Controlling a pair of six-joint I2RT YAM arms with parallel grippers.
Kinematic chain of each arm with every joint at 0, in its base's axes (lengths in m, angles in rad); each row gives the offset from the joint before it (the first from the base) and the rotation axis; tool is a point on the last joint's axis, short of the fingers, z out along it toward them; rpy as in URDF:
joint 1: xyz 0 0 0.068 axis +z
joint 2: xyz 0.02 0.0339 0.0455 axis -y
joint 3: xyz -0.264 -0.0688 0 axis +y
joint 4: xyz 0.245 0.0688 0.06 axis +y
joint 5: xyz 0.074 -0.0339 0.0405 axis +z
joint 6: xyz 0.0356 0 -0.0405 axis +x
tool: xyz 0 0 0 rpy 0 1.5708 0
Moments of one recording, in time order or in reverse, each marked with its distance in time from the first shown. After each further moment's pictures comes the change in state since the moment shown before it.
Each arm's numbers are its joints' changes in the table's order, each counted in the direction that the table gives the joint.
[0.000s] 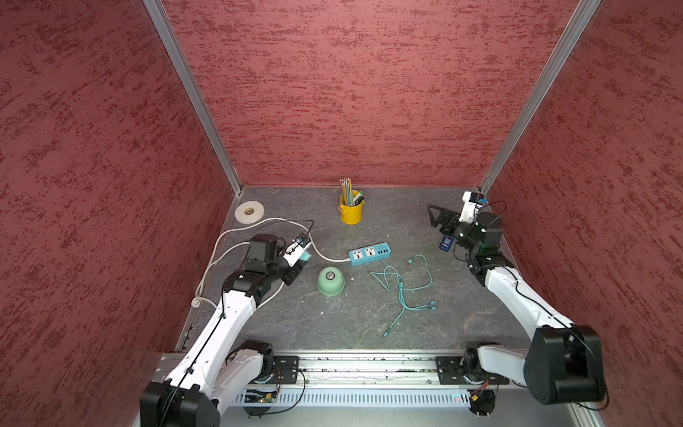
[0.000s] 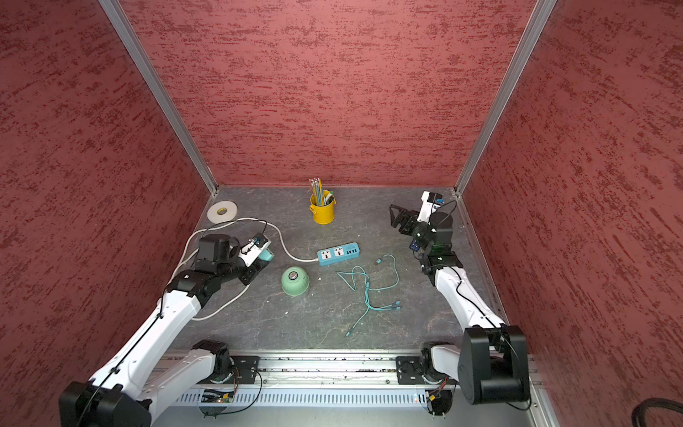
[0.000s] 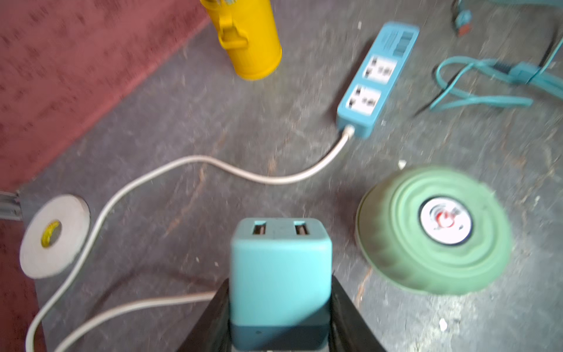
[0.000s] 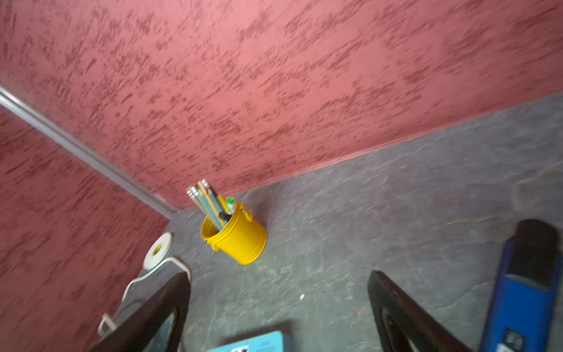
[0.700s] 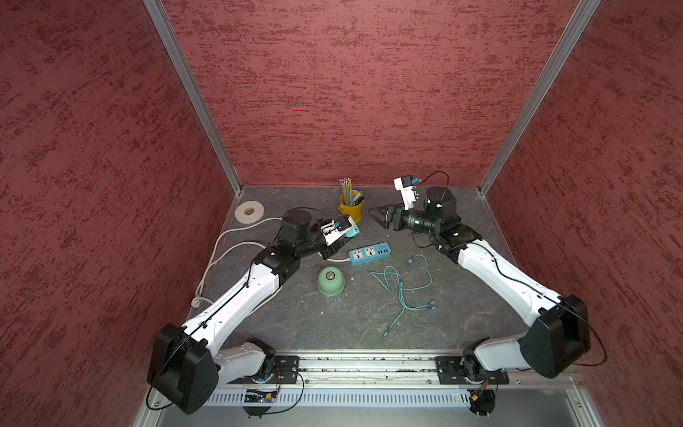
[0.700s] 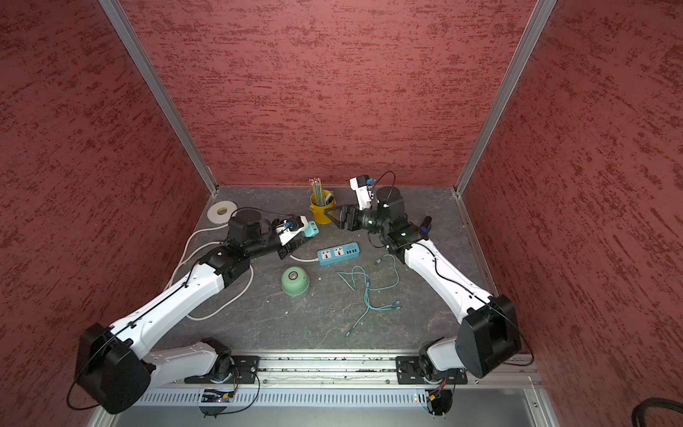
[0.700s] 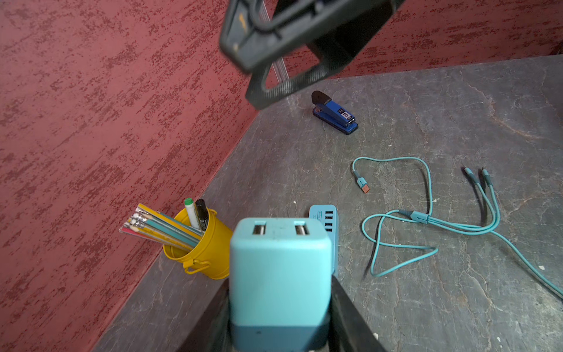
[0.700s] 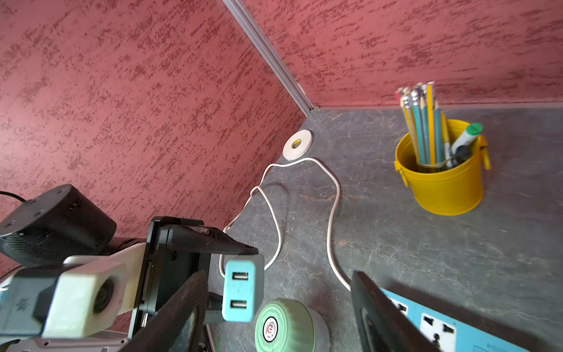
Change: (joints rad) left arm -0.312 -0.291 -0.219 -0.383 -0.124 0.046; right arm 0.397 -0.188 -0.408 0.298 0.235 0.002
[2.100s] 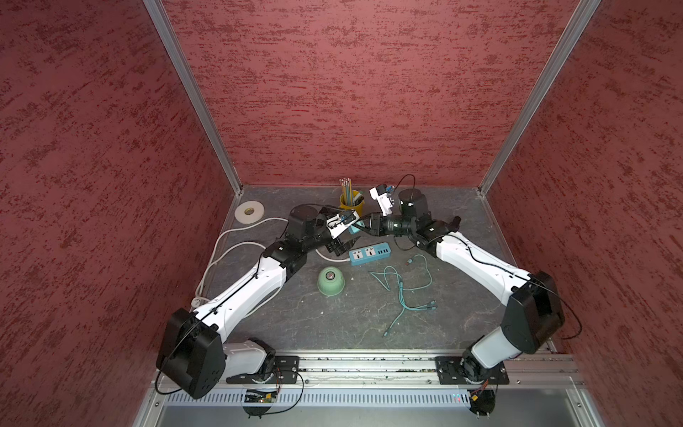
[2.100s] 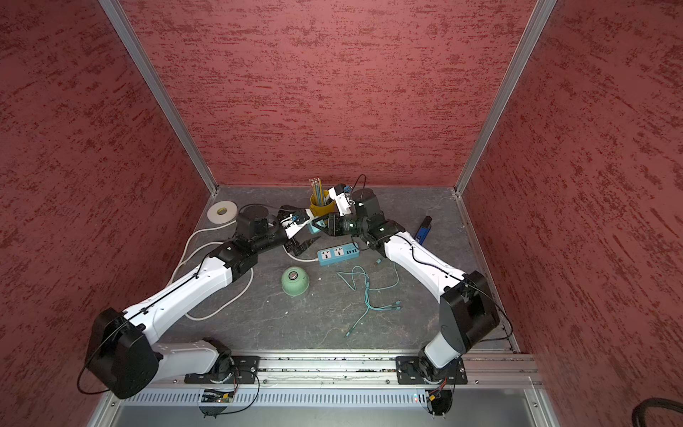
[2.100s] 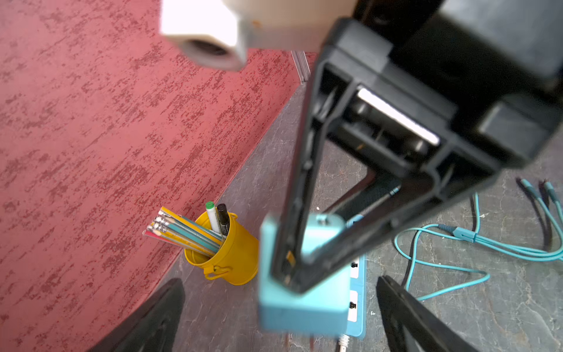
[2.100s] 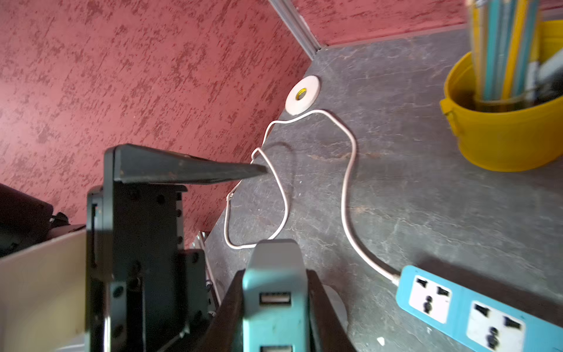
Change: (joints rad) left arm 0.026 -0.058 -0.024 -0.076 0.063 -0.033; right arm 0.053 -0.138 -0.058 0.064 -0.015 0.010
